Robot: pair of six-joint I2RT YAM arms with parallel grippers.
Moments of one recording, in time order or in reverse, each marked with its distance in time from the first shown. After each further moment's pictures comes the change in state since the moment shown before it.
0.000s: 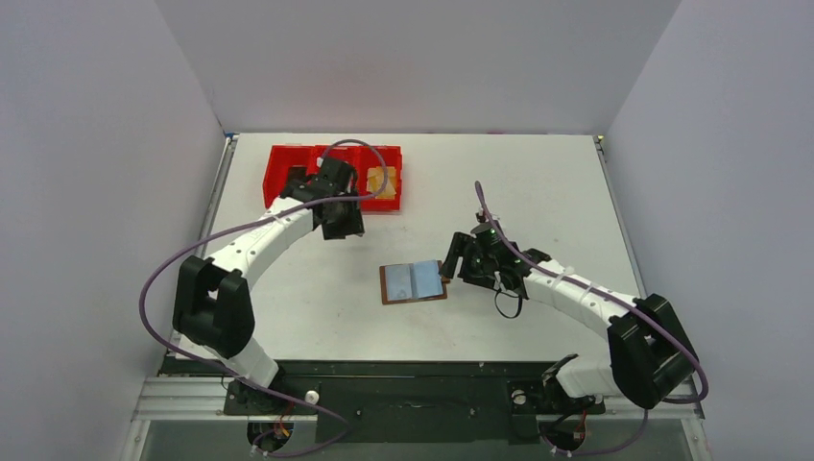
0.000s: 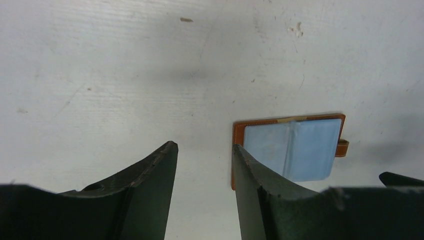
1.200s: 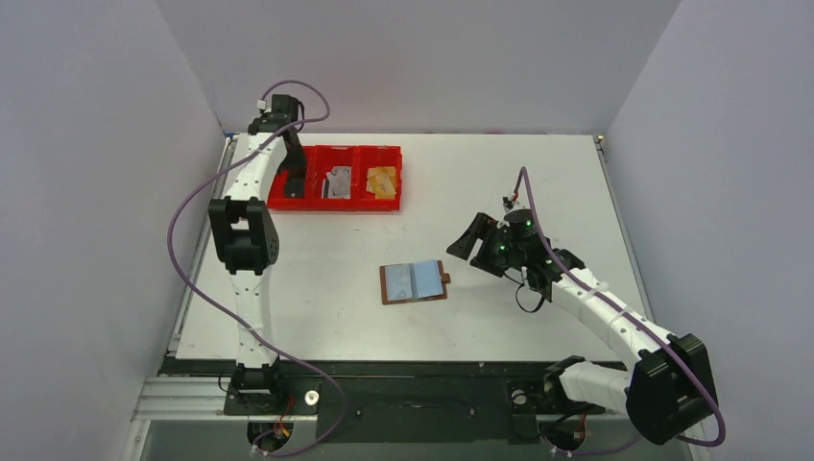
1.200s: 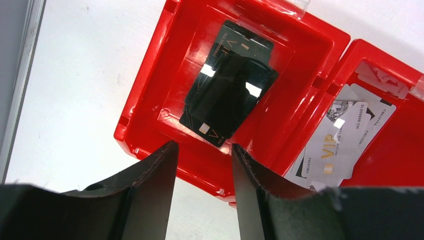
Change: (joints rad) left arm 0.360 0.698 0.880 -0.150 -0.254 0.161; right arm -0.145 -0.174 0.000 0.018 -0.177 0.075
